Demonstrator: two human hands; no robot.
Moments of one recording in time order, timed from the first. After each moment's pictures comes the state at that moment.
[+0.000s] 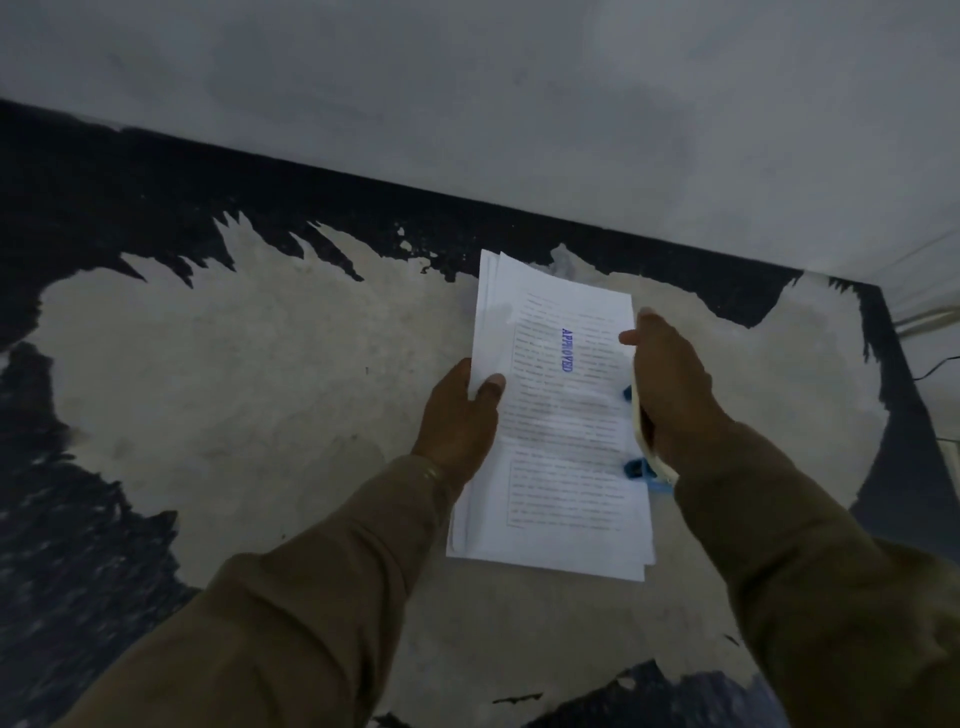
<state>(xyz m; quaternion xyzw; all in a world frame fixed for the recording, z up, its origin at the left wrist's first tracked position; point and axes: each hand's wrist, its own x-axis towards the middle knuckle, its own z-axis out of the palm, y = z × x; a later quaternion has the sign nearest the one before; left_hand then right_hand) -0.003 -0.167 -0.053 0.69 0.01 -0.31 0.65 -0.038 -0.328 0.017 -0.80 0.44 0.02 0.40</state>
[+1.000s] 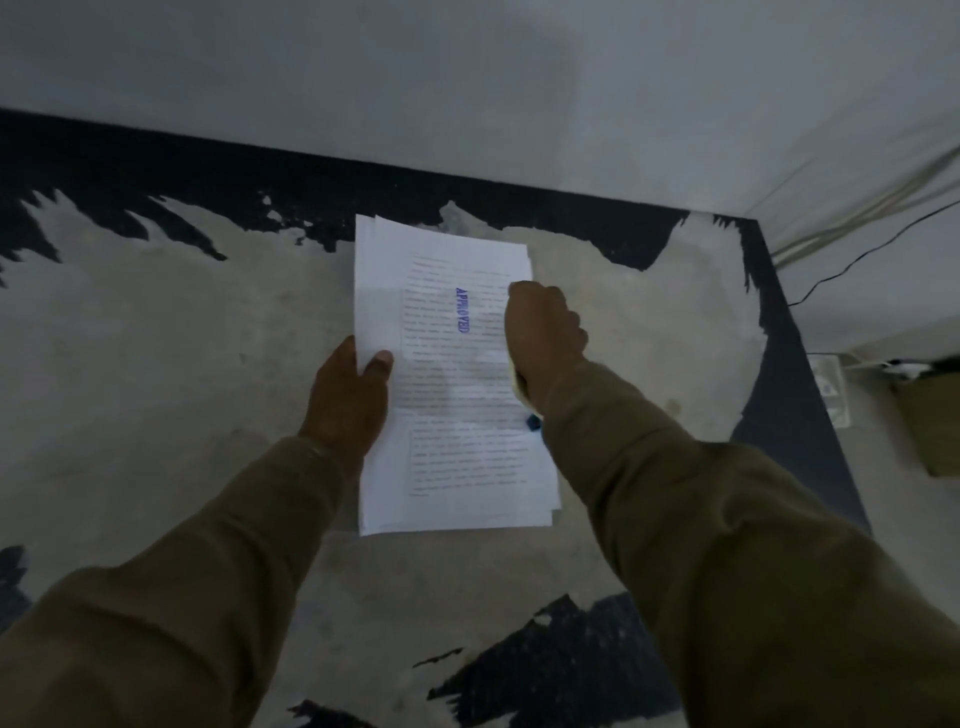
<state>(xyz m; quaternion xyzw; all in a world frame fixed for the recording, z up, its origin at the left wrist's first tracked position) -0.004 -0.174 -0.057 0.74 0.03 -0.31 0.60 -0.034 -0.330 0.007 -0.82 0.49 0.04 0.30</state>
